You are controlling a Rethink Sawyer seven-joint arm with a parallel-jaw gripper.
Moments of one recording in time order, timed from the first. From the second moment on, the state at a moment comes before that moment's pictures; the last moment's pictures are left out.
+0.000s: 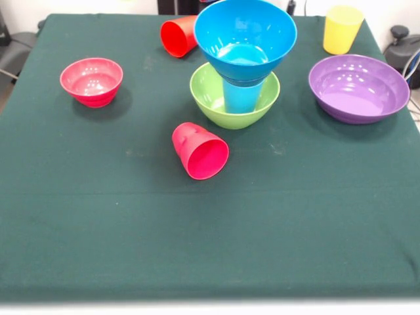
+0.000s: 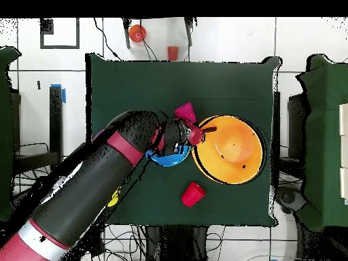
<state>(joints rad) 0.46 -0.02 -1.09 1.21 -0.10 0.66 2.37</state>
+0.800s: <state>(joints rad) 0.46 0.00 -1.09 1.21 -0.10 0.66 2.37</state>
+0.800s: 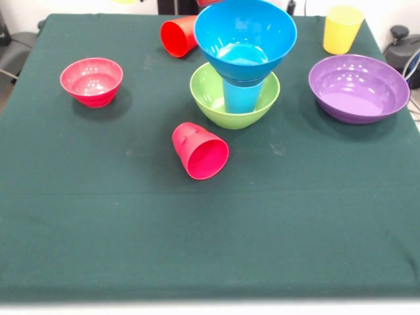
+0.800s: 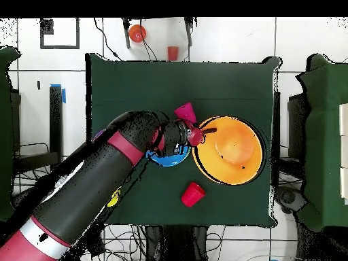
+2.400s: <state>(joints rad) 0.46 0.06 -1.09 1.21 -0.07 0.66 2.37</state>
